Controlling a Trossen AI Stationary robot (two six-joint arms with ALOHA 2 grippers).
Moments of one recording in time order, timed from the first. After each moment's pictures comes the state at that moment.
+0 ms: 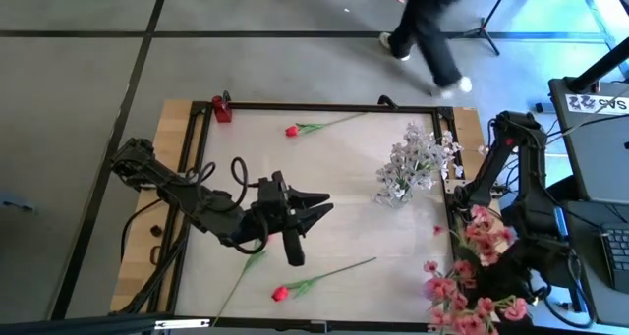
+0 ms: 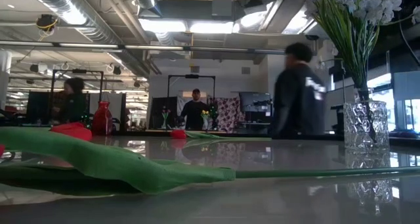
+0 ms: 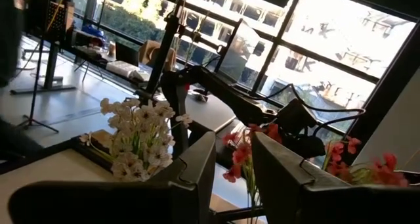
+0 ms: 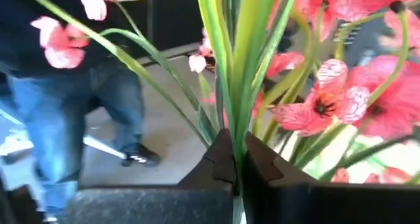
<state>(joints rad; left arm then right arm) -0.53 1.61 1.58 0.16 -0.88 -0.31 1.42 1.04 0.90 -0.21 0.64 0.07</state>
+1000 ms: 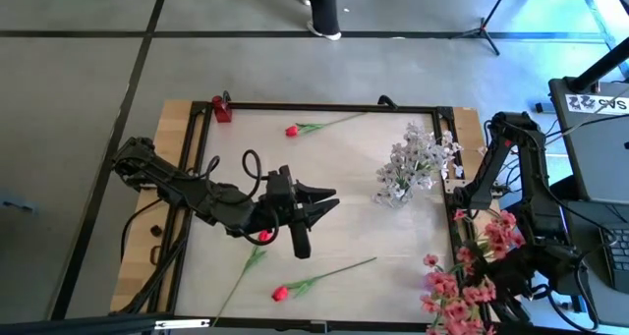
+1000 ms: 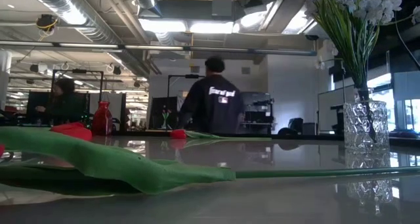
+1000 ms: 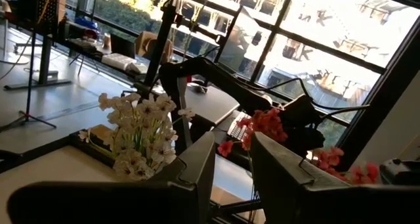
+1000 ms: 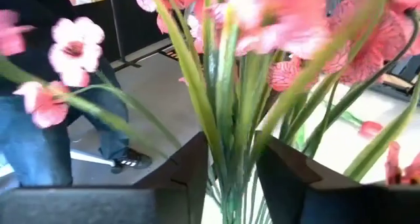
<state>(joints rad) -0.47 1.61 1.58 0.10 -0.79 -0.34 1.54 1.05 0.91 -0.34 0.87 0.34</state>
